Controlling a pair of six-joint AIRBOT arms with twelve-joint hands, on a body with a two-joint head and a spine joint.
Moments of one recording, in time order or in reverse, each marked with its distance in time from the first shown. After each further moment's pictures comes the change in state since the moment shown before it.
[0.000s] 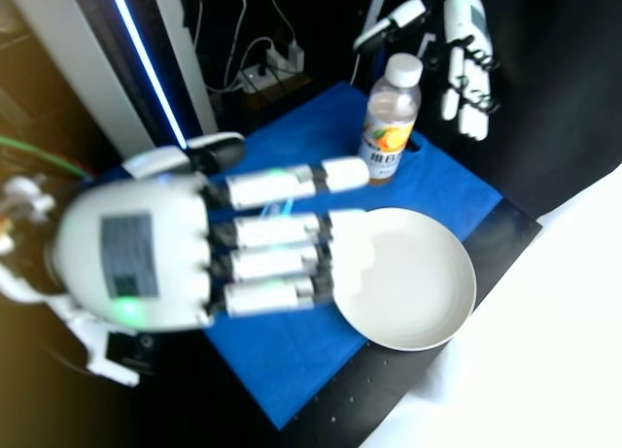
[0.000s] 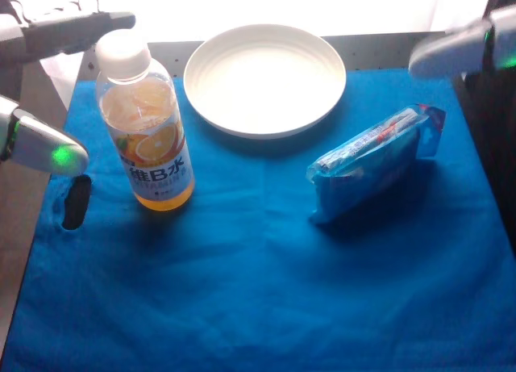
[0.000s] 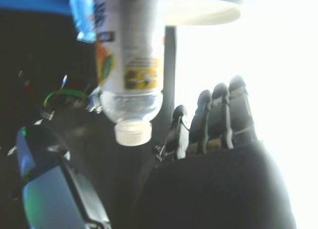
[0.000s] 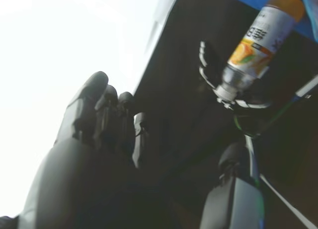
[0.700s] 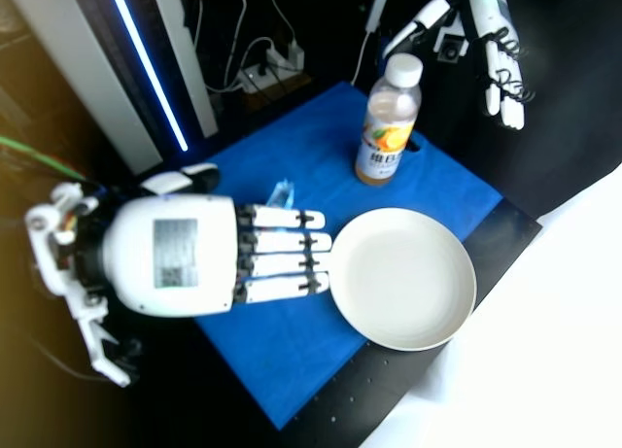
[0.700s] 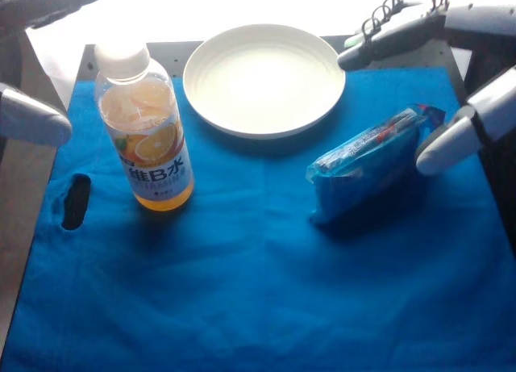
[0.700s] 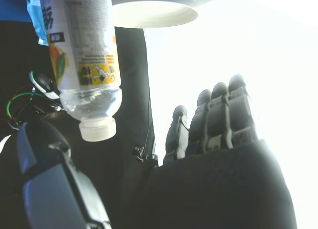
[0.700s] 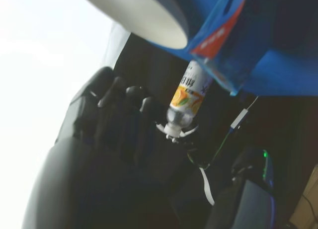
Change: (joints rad) left arm -0.024 0.010 0.025 -0.069 0.019 0.039; right arm 0.035 -0.014 -0.005 -0.412 -0.190 0.146
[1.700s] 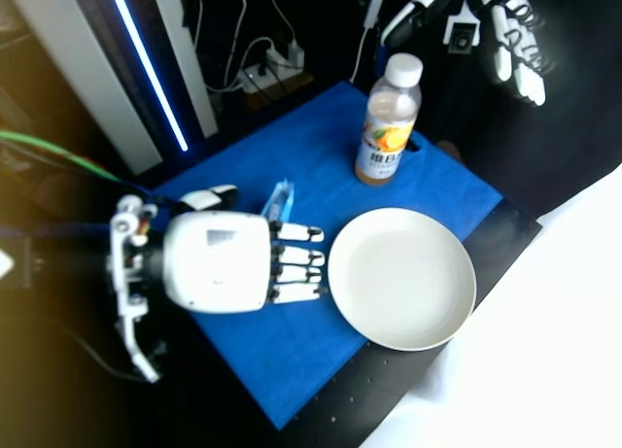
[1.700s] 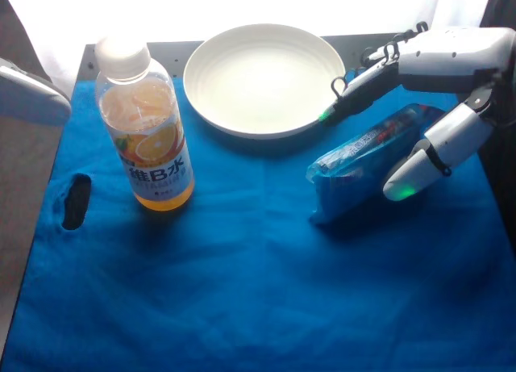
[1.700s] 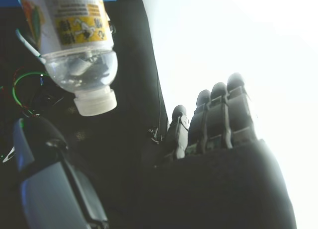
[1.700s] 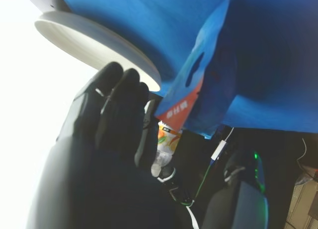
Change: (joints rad) left arm -0.110 0.044 -0.050 0.032 0.012 0.098; right arm 0.000 -0.091 0.044 -0.148 -0.090 0.040
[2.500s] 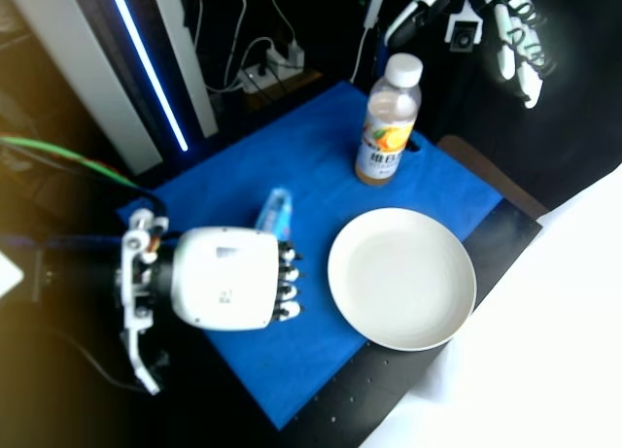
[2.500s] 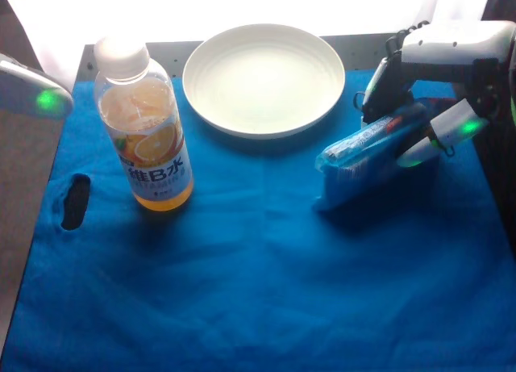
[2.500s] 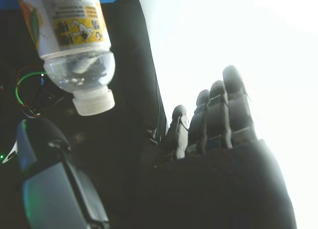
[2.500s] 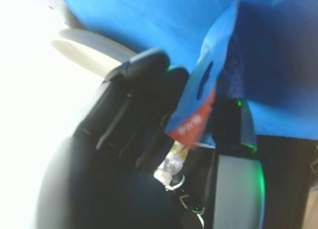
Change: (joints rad) left arm 0.001 0.000 -0.001 -0.010 0.001 0.006; right arm -0.001 -0.024 0.050 0.021 -0.019 0.021
